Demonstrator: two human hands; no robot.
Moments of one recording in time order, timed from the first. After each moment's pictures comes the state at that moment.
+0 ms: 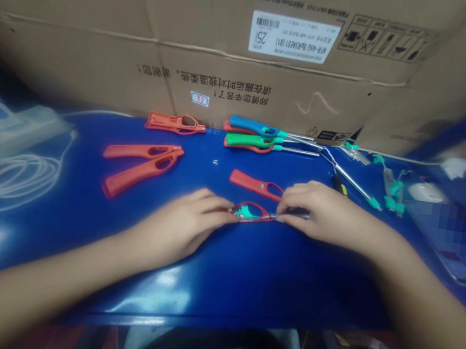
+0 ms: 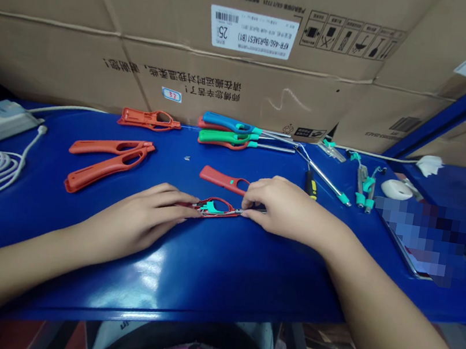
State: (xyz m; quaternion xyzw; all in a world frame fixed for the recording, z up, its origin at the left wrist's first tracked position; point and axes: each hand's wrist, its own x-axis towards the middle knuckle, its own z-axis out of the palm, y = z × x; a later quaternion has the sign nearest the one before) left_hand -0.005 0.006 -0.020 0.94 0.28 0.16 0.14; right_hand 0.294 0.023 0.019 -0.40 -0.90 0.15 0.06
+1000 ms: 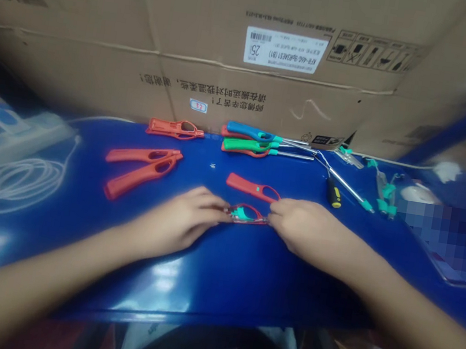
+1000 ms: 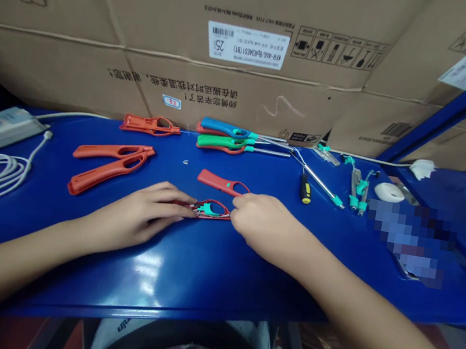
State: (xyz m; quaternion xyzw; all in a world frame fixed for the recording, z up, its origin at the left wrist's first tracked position) left_hand -0.006 0.017 -0.020 0.93 0.25 0.20 0.17; right_hand 0.267 -0.002 0.028 -0.39 -0.91 0.00 -0.10
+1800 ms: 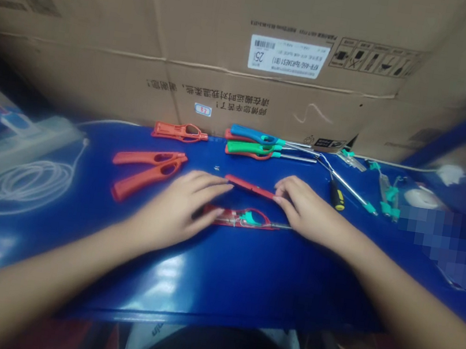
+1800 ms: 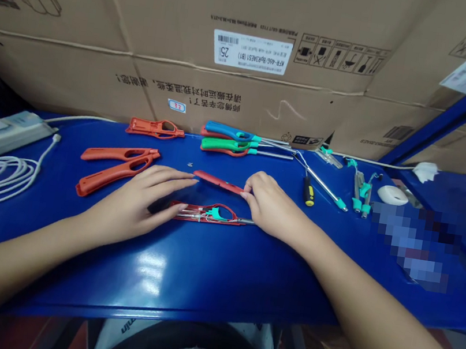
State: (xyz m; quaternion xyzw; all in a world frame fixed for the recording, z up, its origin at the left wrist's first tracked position) left_hand -0.010 0.020 -0.009 0.91 0.34 0.24 0.07; right_hand 0.285 0.029 -0.012 -0.49 -0.84 0.12 0.17
